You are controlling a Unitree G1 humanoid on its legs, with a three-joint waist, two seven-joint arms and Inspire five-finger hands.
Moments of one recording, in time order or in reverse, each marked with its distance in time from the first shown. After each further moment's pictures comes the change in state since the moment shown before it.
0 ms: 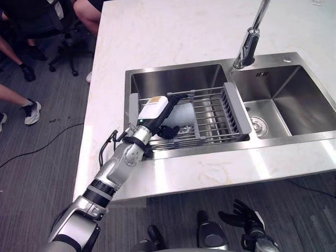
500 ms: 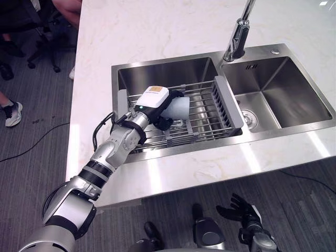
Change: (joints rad) left arm -0.163 0.056 -0.063 0.090 0.062 0.001 -0.044; right arm -0.037 0.014 0.006 -0.004 0.000 0.001 0.000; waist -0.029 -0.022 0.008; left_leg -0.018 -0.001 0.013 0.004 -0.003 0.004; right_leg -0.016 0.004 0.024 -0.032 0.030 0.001
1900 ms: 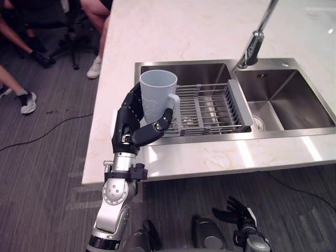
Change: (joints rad) left arm 0.756 -0.369 0.318 -0.638 -0.834 -0.107 0.140; right arm 0.013 0.023 0.082 -0.014 0.018 -0.001 -0.061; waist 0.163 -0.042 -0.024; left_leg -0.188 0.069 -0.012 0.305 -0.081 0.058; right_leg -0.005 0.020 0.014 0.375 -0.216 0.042
